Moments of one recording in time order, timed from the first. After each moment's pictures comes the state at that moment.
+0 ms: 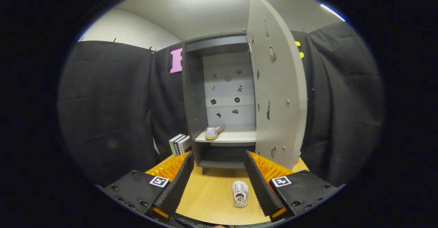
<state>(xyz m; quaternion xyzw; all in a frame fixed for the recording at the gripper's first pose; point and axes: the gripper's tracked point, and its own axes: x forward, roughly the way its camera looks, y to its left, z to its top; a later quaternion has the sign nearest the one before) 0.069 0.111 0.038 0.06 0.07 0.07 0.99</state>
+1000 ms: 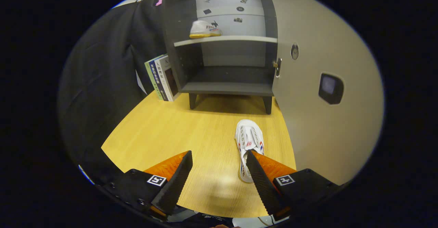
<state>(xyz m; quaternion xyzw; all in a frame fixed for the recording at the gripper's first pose) 0.173 0.130 -0.284 0.04 0.37 0.07 0.92</state>
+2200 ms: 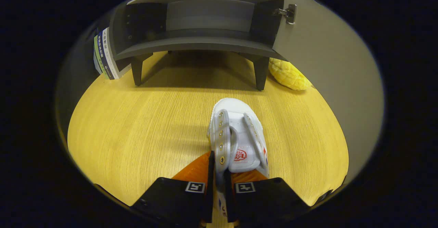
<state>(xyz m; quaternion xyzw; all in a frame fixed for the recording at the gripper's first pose) 0.266 0.106 -0.410 0.01 0.43 -0.04 0.90</state>
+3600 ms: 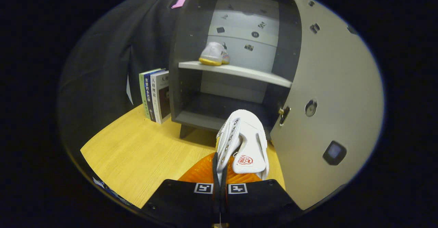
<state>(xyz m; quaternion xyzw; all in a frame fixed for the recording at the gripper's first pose) 0.242 0.163 -0.181 -0.08 0.22 0.03 0.97</state>
